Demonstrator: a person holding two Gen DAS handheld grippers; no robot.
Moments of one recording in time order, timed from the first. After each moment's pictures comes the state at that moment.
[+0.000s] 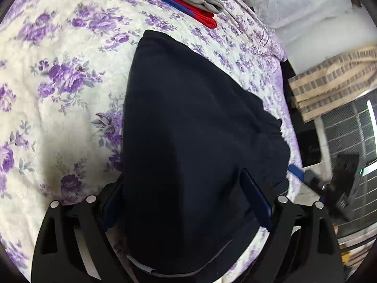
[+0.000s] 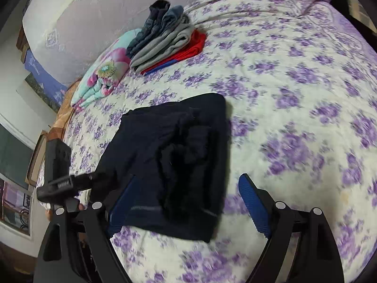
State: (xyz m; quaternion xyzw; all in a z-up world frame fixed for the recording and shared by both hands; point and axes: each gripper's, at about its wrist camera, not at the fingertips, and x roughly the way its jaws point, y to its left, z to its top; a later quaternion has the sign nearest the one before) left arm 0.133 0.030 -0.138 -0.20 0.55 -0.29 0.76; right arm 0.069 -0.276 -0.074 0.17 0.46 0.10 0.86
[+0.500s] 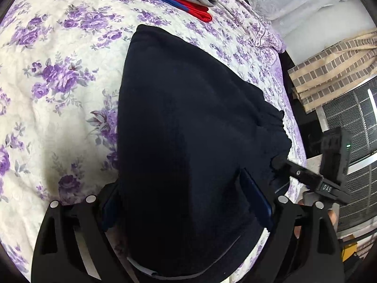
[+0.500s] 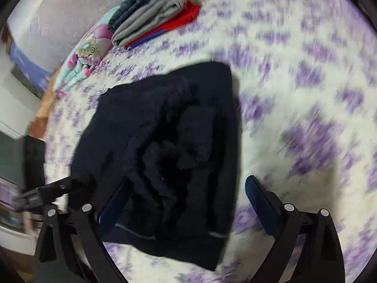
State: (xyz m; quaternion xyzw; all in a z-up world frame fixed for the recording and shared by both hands) left arm 0.133 0.026 -0.144 -0.19 0.55 -0.30 0.75; right arm 0.098 -0.263 -0.125 0.20 0.54 0.10 0.81
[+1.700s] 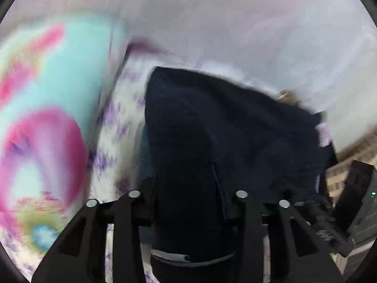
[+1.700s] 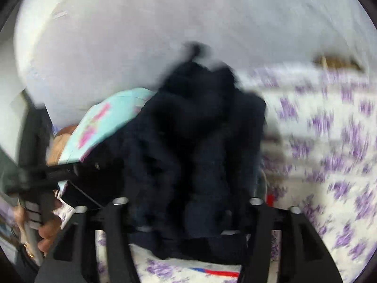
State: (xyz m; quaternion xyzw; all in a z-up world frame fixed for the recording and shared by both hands) left arm 0.587 0.015 0.000 -0.15 0.52 -0.18 0.82; right arm 0.530 -0.239 0.026 0.15 0.40 0.14 0.90
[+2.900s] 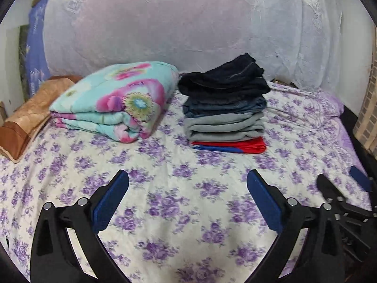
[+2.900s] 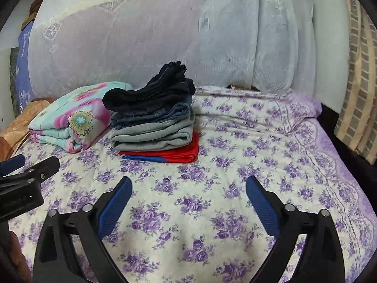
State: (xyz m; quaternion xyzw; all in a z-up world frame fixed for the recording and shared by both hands) left arm 0.193 0.019 0.018 -0.02 0.31 -0.01 0.95; right arm 0.158 -0.181 0.014 -0.03 0.25 -0.06 0.96
